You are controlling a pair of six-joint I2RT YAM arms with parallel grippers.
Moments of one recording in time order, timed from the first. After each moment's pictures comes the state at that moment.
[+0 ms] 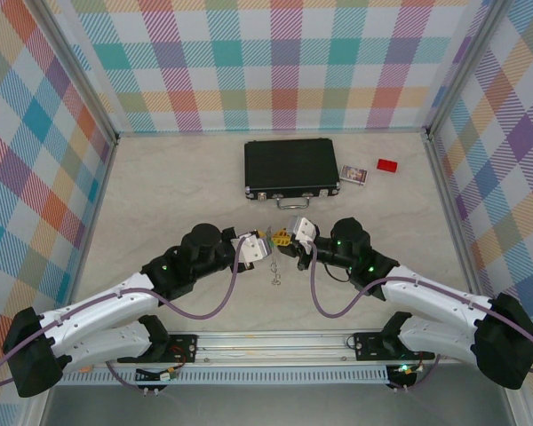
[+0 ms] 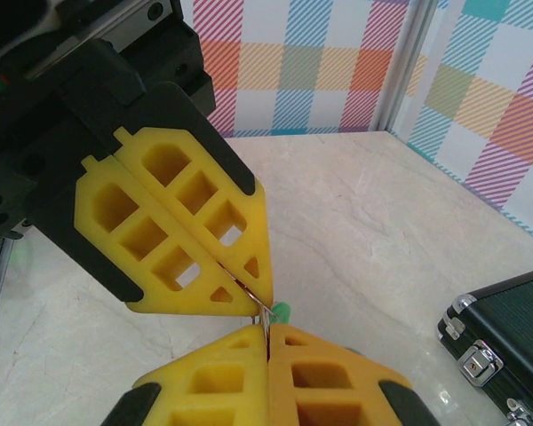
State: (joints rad) left arm -0.90 0.96 0.64 -0.03 0.04 0.60; right arm 0.83 1.05 0.53 0.34 -0.37 -0.22
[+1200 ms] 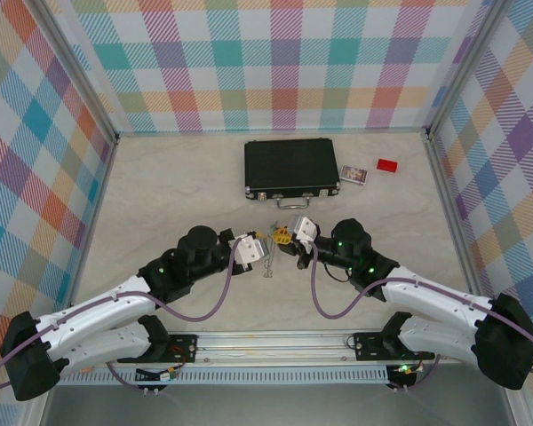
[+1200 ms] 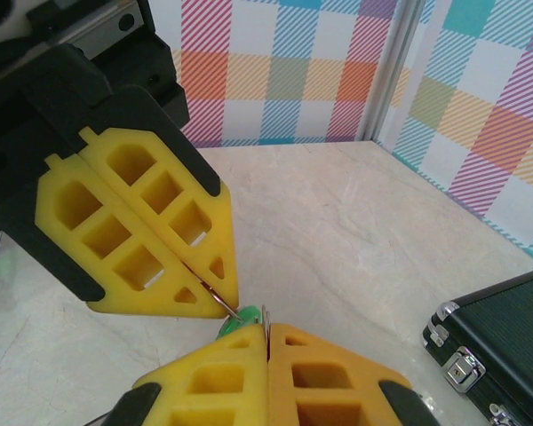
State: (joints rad) left arm -0.90 0.92 0.63 -0.03 0.04 0.56; right arm 0.83 1.04 0.52 0.37 -0.34 -0.22
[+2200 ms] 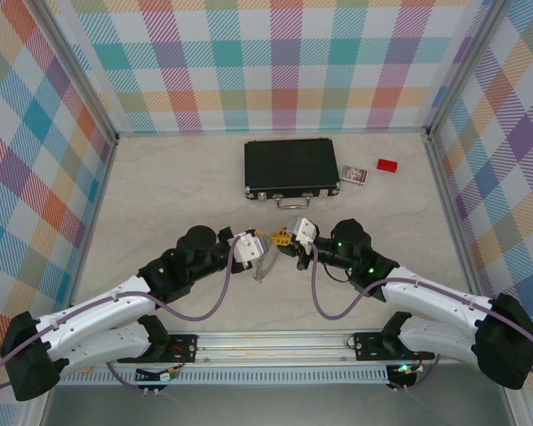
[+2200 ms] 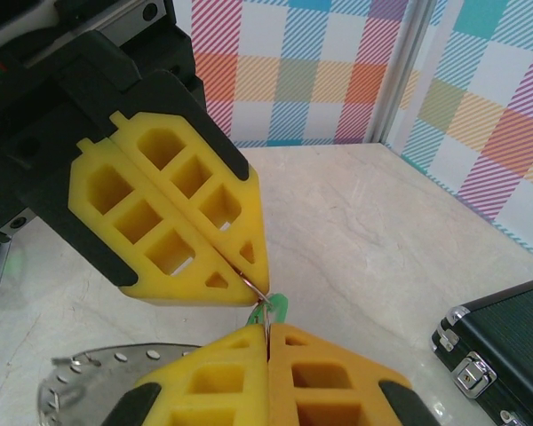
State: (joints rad) left arm -0.90 0.92 0.62 0.00 0.03 0.55; right arm 0.84 1.04 0.52 0.37 -0.36 -0.22
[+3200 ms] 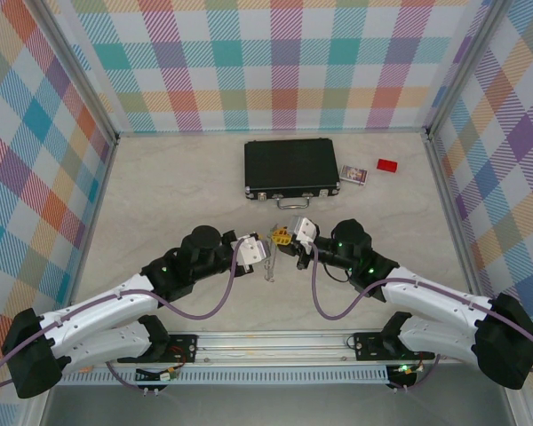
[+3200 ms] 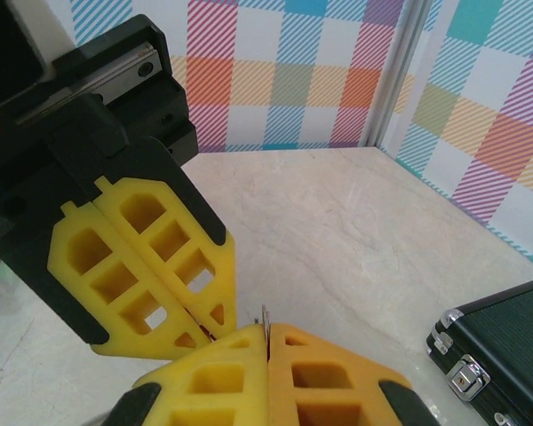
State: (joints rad) left arm -0.90 0.95 0.62 -0.04 0.08 0.55; right arm 0.84 1.04 0.52 0.39 -0.35 -0.22
